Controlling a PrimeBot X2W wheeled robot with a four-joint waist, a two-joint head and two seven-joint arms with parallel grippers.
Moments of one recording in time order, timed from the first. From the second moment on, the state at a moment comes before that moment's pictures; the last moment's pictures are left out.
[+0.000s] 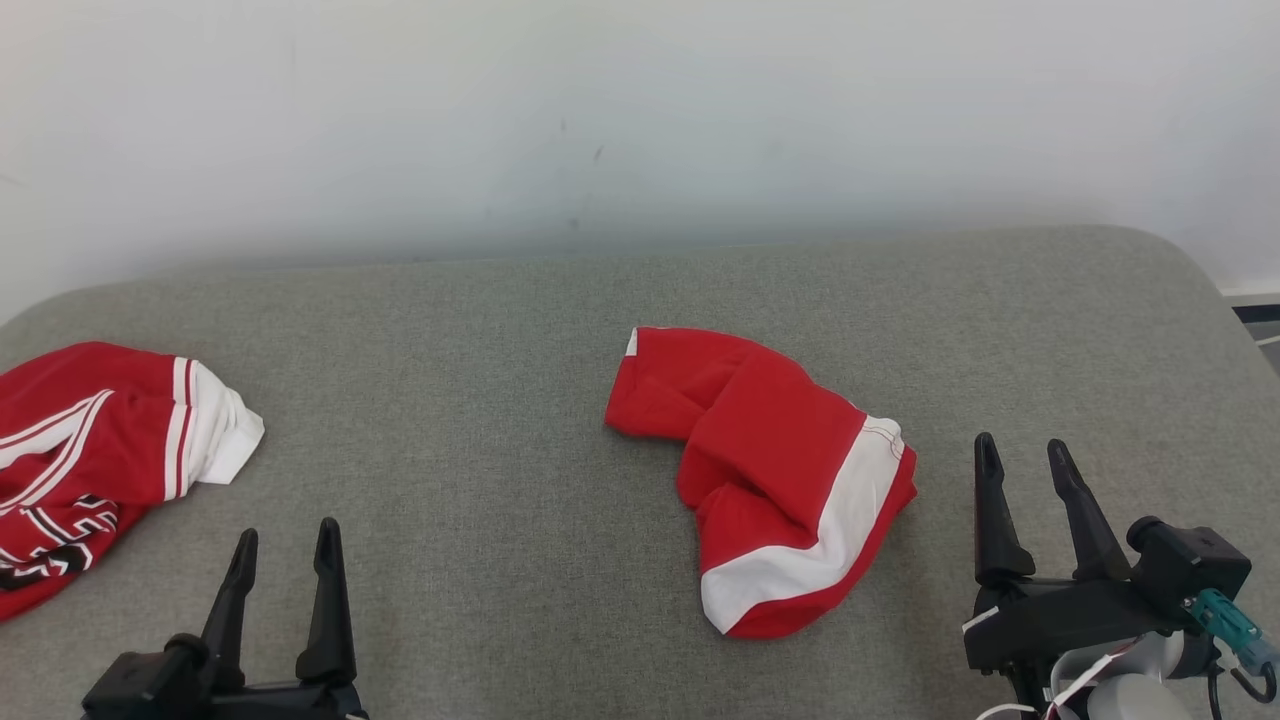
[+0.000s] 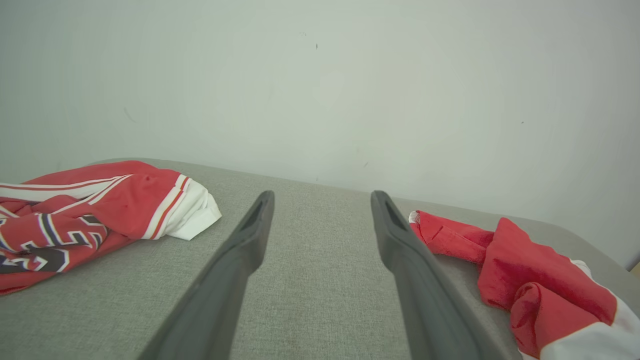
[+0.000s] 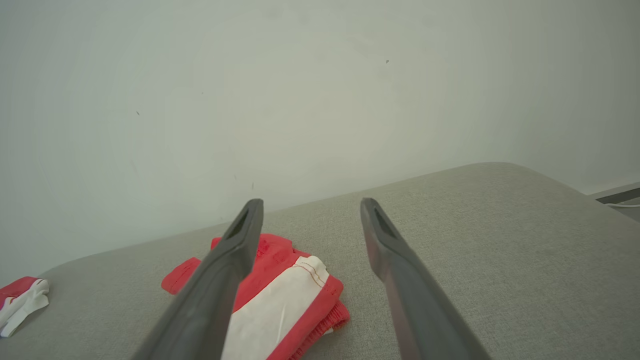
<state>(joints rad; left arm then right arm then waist) 0.00 0.20 -0.25 0.06 -0.39 0.12 -0.25 -0.07 -0.10 0.07 0.14 0.45 -0.08 -0.22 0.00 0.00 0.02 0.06</state>
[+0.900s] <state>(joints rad) -0.02 0.15 -0.41 0.07 -0.38 0.03 -0.07 -0.11 -0.10 0.10 0.17 0.42 -0.06 -0.23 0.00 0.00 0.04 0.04</state>
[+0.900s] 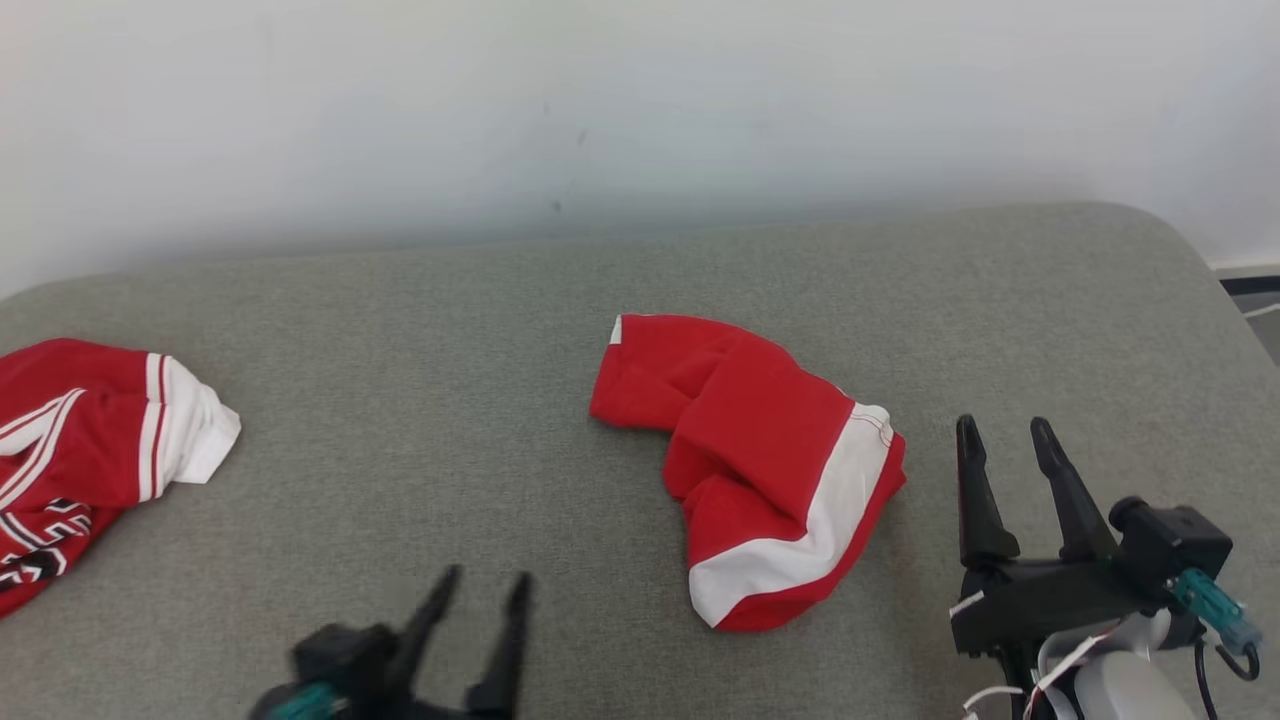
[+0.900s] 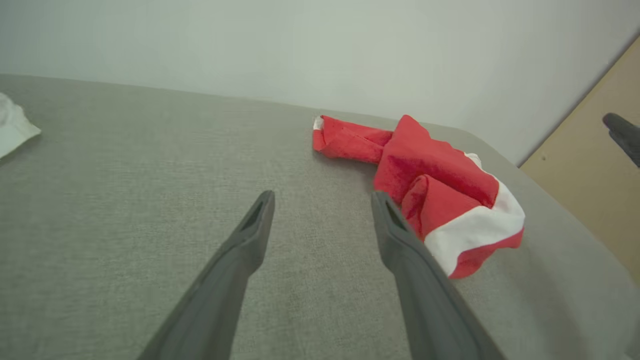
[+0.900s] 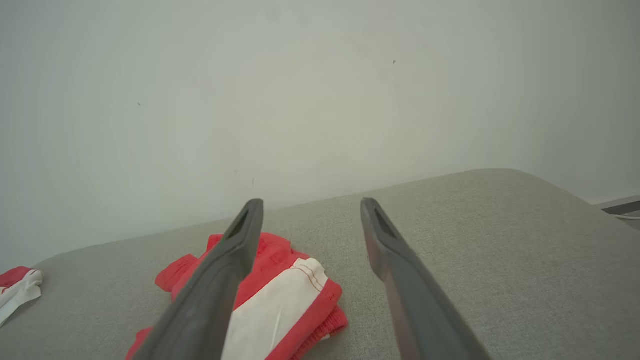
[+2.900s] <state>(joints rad) -0.40 0.27 -0.51 0.36 -0.28 0.09 0.14 -0.11 -0.14 0.05 0.15 0.40 -0.07 -0.25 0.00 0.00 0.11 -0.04</state>
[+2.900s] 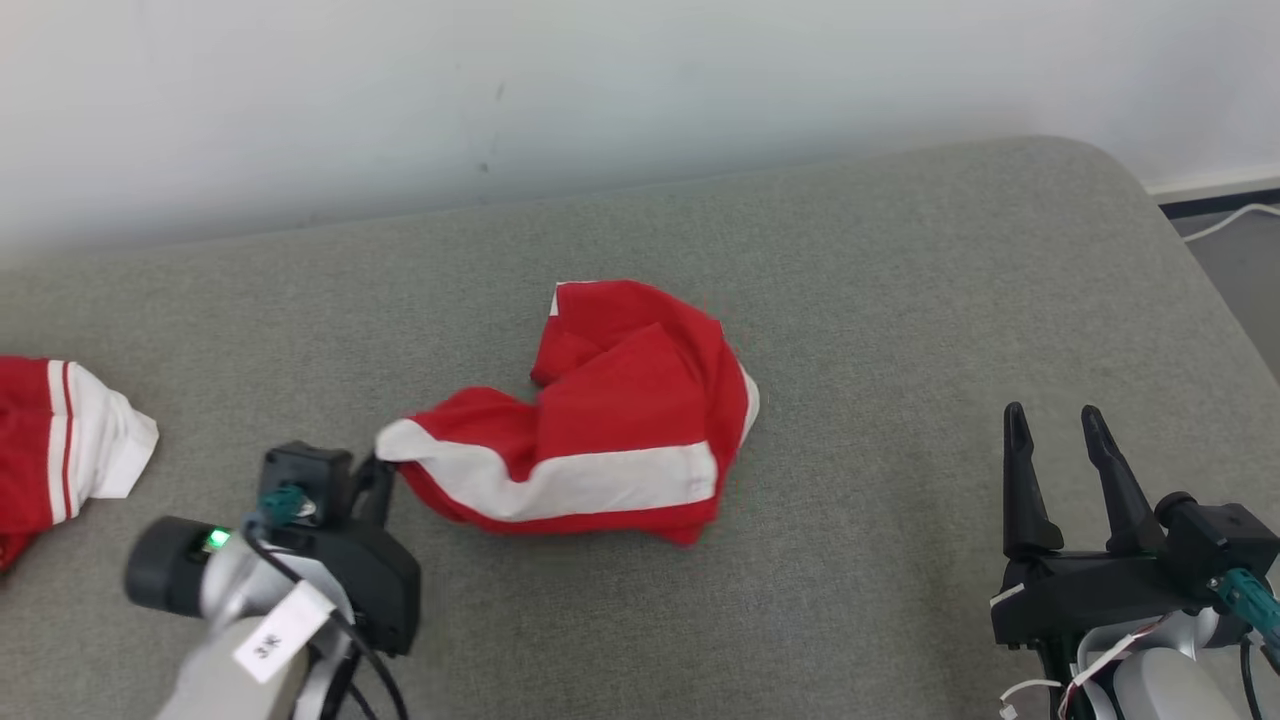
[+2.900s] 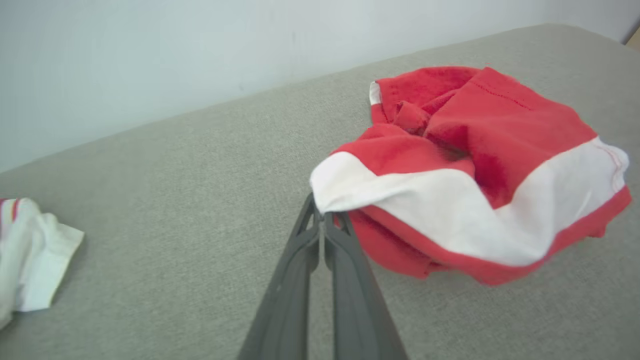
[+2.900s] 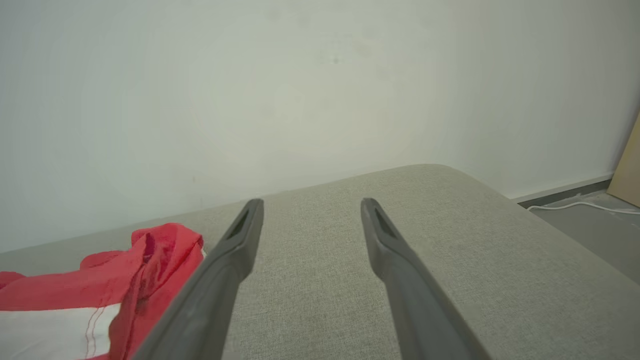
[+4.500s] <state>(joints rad) 0.02 0.12 -0.14 -0.03 -0.19 0.12 -0.16 -0.10 -0.11 0.12 0.19 0.39 -0.05 -0.25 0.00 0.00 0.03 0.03</state>
